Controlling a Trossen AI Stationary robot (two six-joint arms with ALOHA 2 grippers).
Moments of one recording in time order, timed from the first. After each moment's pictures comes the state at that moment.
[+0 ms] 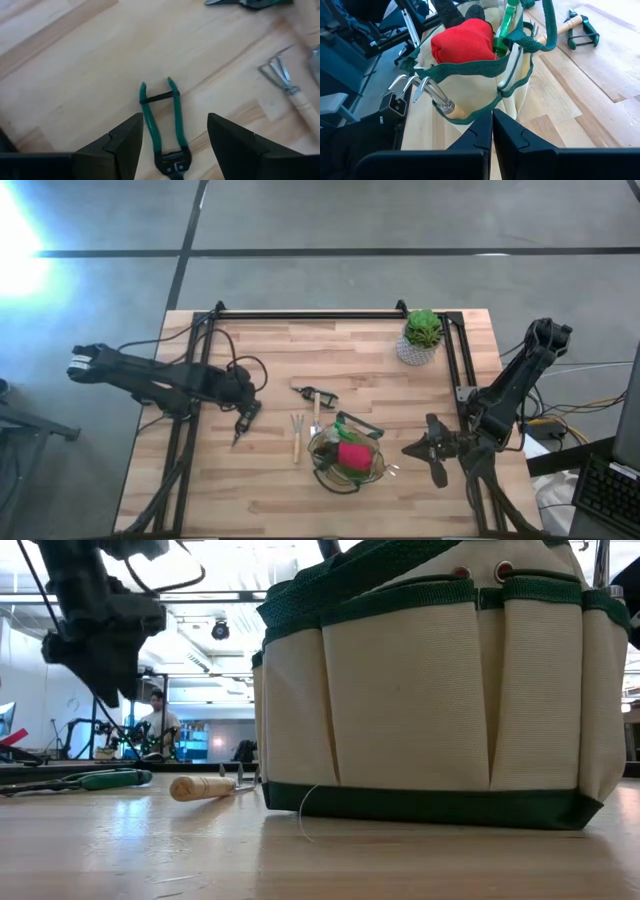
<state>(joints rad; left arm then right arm) -0.12 1.05 0.78 -0.99 -0.25 -1.08 0.97 1.02 0.46 -0.10 0.81 0.98</state>
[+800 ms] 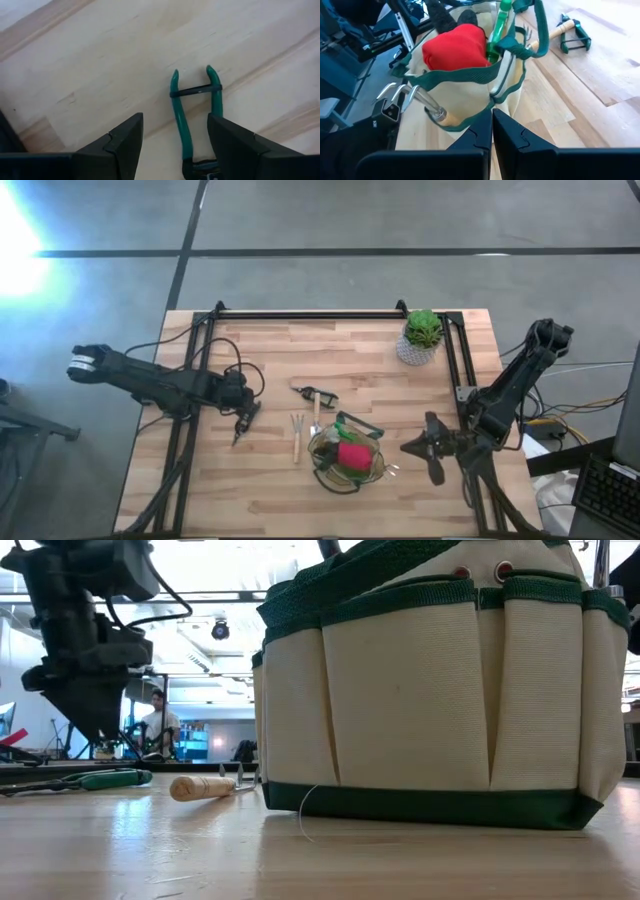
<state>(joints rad) -0.12 1.05 0.62 -0.92 -0.27 -1.13 0.94 1.02 0.46 -0.10 0.81 0.97</state>
